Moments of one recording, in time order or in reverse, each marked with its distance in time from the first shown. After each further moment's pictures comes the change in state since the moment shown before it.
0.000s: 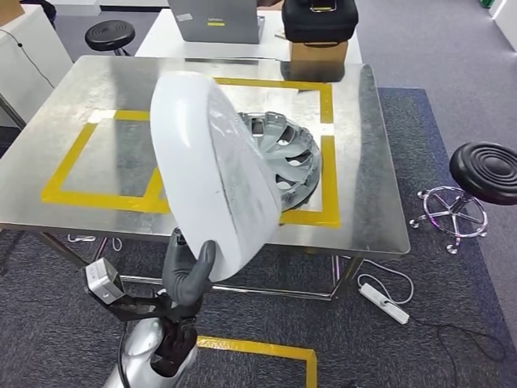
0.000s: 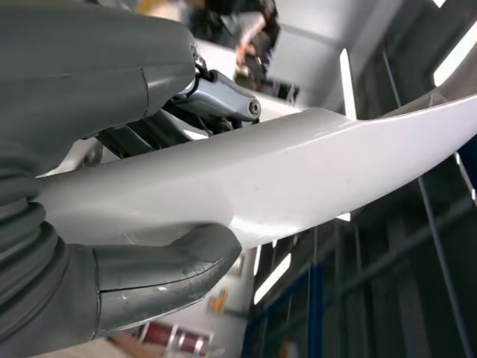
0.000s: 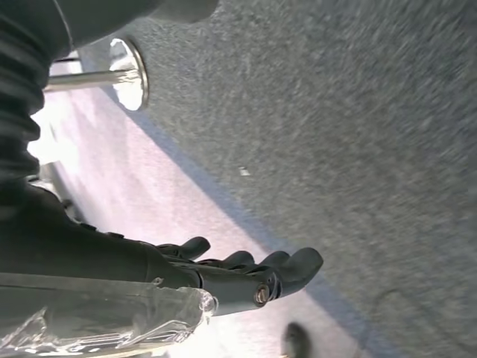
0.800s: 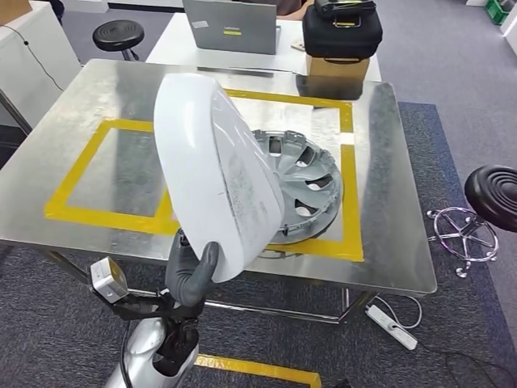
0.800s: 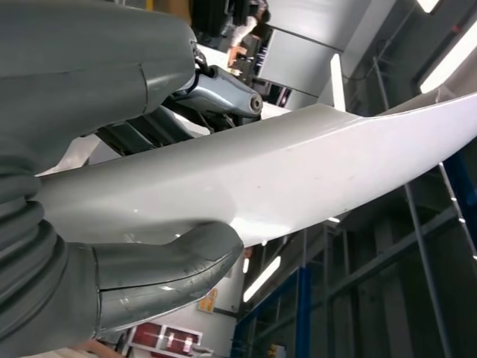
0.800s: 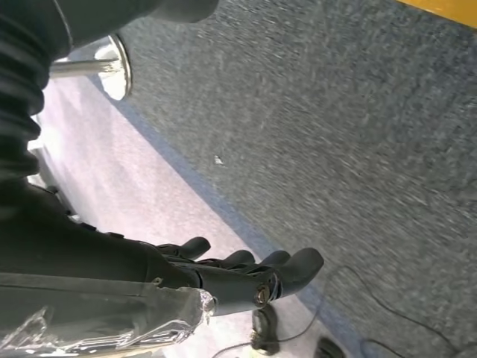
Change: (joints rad) left arm 0.002 -0.007 0.007 0.010 0.007 -0.012 0.015; right arm -0.006 0.000 0.006 0.000 -0.003 0.009 -0.009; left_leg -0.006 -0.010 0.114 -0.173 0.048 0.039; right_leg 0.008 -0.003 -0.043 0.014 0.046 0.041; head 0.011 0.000
